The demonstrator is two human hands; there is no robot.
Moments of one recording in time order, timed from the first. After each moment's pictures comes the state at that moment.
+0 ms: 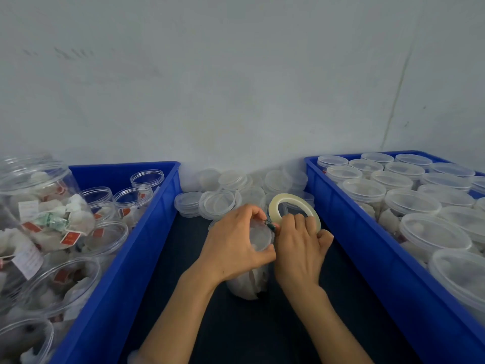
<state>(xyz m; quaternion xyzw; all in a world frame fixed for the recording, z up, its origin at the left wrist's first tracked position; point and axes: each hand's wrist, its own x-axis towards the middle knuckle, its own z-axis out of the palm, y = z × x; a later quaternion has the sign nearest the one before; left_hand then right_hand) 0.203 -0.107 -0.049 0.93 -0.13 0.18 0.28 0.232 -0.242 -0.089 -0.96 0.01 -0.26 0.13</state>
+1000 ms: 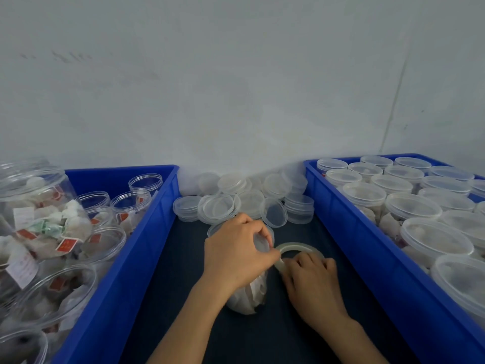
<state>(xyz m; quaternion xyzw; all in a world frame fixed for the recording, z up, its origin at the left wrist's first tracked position) 0.195 -0.122 -0.045 0.95 -0.05 0.15 0.26 0.219 -0.289 -0.126 -0.98 -0.14 -0.11 0.07</state>
